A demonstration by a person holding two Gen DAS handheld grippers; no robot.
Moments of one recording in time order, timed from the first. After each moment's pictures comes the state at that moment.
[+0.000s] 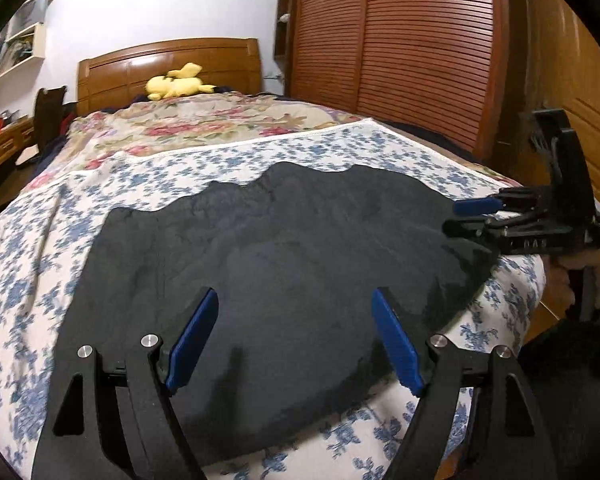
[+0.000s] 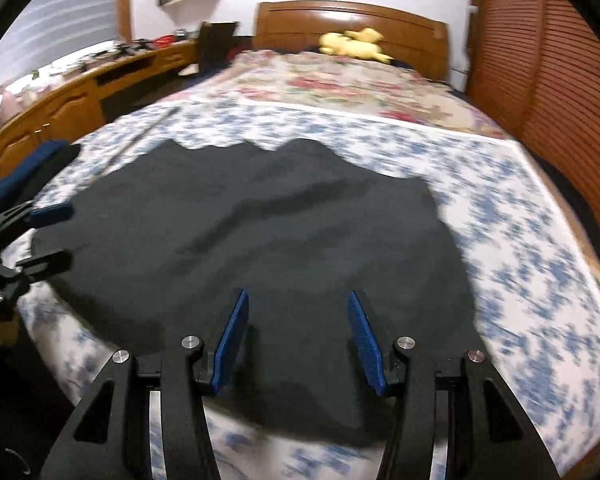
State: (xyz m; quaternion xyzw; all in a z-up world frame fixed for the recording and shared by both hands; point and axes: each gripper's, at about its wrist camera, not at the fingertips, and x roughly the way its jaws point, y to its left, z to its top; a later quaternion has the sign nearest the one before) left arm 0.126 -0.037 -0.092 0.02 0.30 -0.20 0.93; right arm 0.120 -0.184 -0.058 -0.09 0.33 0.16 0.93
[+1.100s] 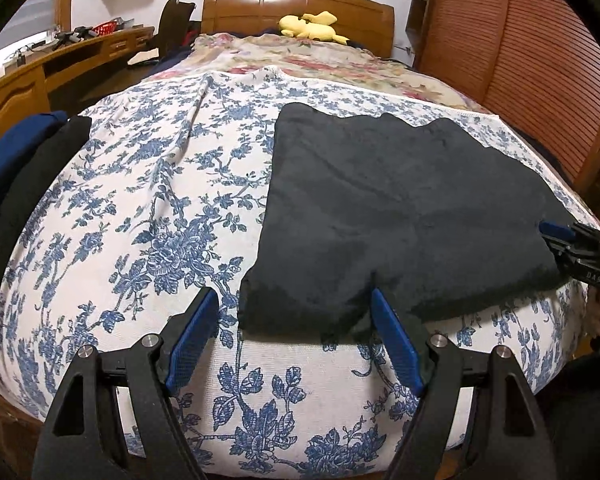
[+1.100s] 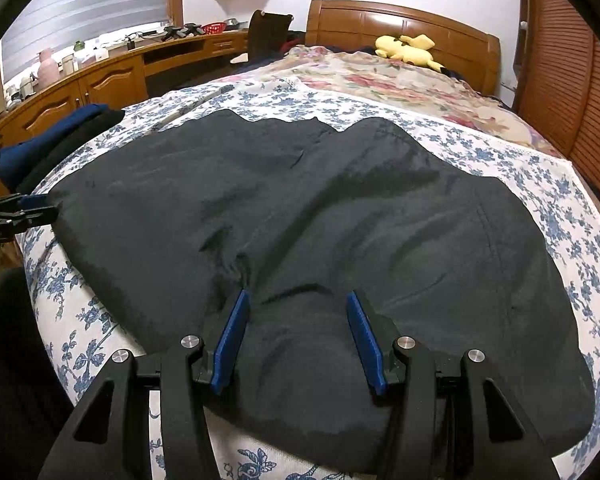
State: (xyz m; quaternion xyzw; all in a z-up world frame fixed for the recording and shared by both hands) left arm 0.094 0.091 -0.145 -0.06 0.40 -0.02 0.92; right arm 0.126 -0.153 -0.105 -0.12 0.32 0.23 0.91
